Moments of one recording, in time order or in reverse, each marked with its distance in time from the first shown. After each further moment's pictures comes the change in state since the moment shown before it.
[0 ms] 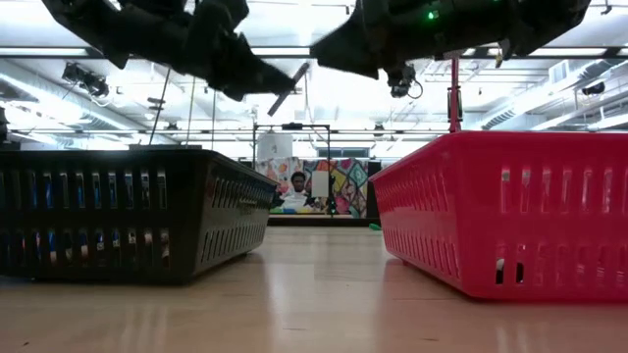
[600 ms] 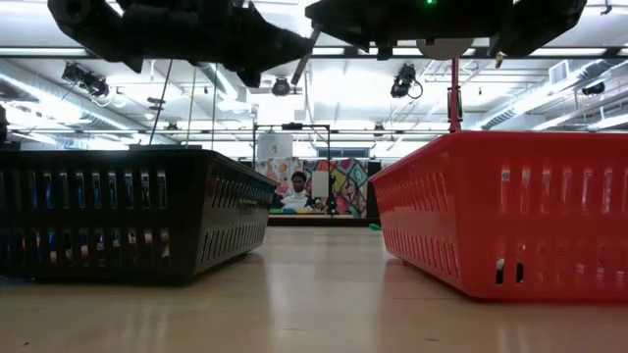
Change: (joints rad) left arm -0.014 0.088 0.001 0.305 0.068 -0.022; right arm -0.020 0.001 0.000 0.178 -0.132 -0.184
